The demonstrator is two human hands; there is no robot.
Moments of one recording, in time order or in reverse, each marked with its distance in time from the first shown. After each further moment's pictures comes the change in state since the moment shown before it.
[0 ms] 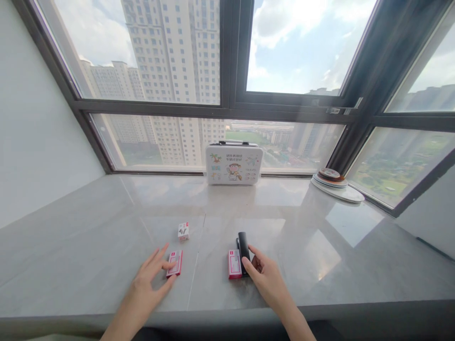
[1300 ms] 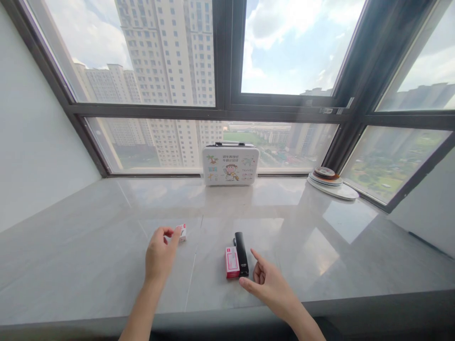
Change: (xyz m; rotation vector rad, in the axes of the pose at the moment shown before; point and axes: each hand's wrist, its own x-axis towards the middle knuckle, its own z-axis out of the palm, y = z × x) left_hand 0.086 0.061 0.009 -0.080 0.223 -0.420; right_hand -0.020 0.000 -0.021 0.034 -0.143 0.106
